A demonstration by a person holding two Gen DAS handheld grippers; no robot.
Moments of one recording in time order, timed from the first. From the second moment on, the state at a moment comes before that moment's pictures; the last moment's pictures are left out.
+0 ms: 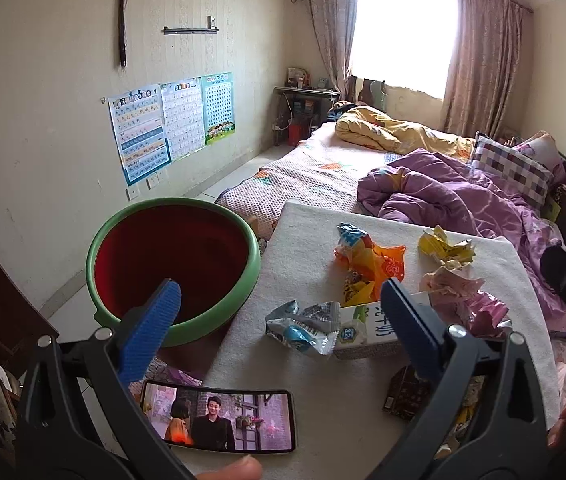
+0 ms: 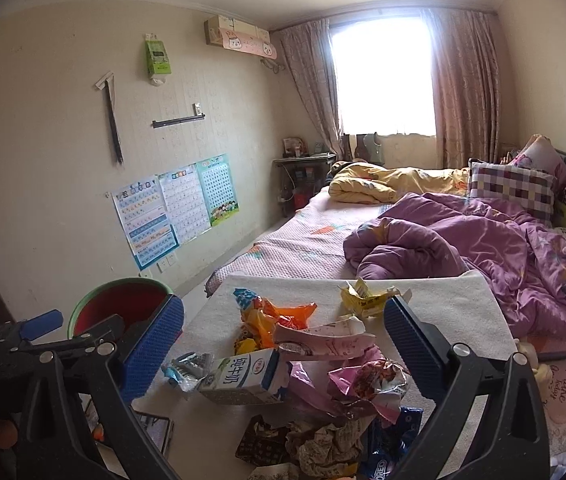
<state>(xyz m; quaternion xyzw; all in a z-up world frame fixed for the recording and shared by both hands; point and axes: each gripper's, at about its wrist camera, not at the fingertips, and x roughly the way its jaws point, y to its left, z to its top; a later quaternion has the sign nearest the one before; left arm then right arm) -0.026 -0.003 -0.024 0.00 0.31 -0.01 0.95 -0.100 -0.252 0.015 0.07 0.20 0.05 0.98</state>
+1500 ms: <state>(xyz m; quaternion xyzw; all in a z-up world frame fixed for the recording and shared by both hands) -0.010 -0.025 -0.070 0.10 0.35 -0.19 0.91 -0.088 -0.309 -0.029 0.09 0.34 0.07 0.94</state>
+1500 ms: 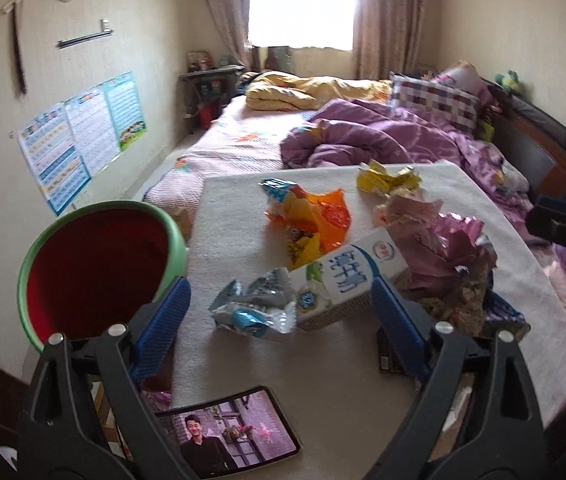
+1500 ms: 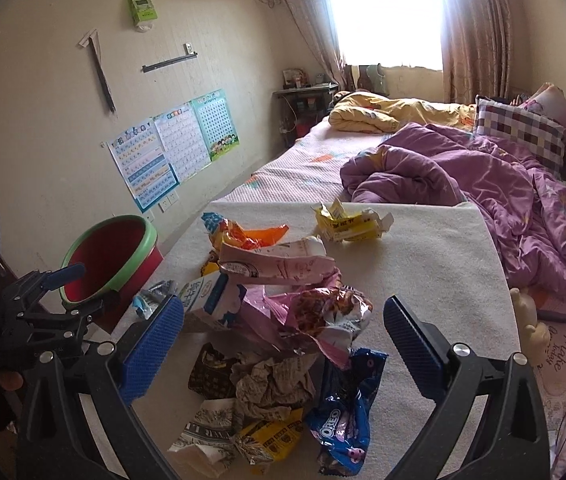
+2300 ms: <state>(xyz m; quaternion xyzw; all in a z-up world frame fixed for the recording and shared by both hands) 0.058 -0.029 -0.125 0.13 0.43 -0.18 0.87 -0.061 -0.361 -0.080 0.23 0.42 0.10 0.87</state>
